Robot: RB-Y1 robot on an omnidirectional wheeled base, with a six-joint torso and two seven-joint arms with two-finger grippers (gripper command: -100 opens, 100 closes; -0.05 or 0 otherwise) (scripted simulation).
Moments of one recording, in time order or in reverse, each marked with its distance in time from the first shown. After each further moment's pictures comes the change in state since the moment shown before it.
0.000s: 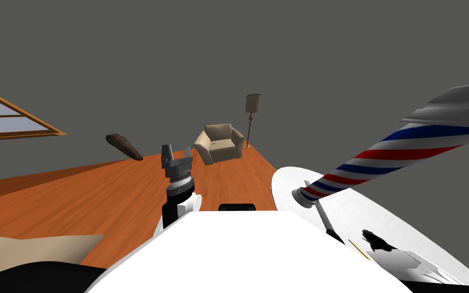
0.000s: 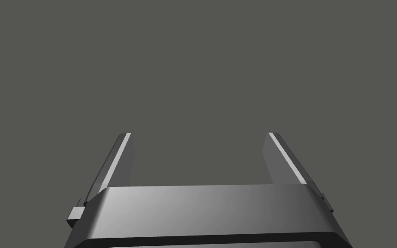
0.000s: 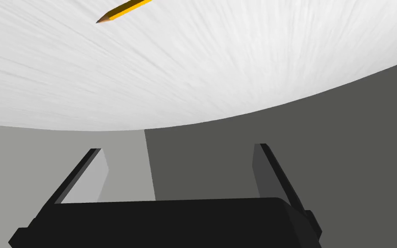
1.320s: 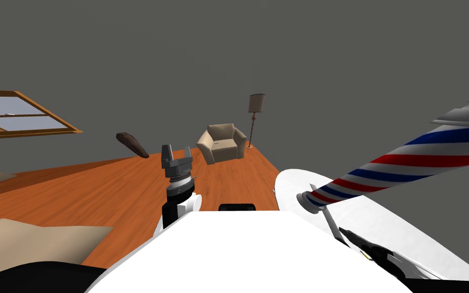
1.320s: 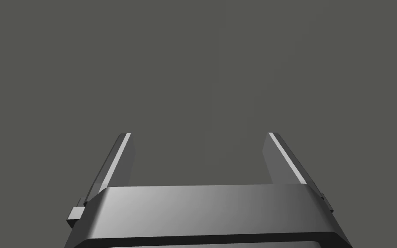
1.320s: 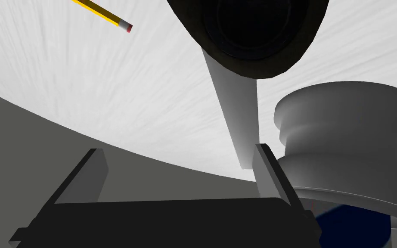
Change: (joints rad) left arm 0.000 0.000 0.000 0.000 0.000 0.000 0.000; right arm 0.052 -0.057 0.308 -0.022 0.382 -0.293 0.220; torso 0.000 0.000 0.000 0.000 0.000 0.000
